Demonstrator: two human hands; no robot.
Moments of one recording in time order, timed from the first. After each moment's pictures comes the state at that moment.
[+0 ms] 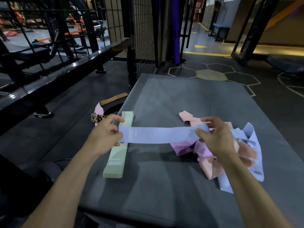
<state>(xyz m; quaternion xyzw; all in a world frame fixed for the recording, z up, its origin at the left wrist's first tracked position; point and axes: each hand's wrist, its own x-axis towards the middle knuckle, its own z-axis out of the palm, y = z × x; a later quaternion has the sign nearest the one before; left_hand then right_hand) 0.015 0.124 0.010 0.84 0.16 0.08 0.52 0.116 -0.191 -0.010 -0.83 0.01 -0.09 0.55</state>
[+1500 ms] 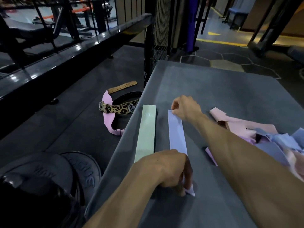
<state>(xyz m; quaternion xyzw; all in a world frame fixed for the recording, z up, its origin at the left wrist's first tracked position) 0.044 0.083 -0.011 0.91 -0.13 -0.30 0.26 0.252 0.007 -0.044 -0.97 -0.18 0.02 0.15</state>
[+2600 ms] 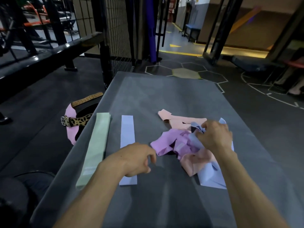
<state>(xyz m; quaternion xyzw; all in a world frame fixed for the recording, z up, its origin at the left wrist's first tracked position) 0.045 0.020 -0.003 0.95 -0.15 -0.19 0.19 0.145 -0.249 -0.022 -0.98 0.09 -0.13 0.10</state>
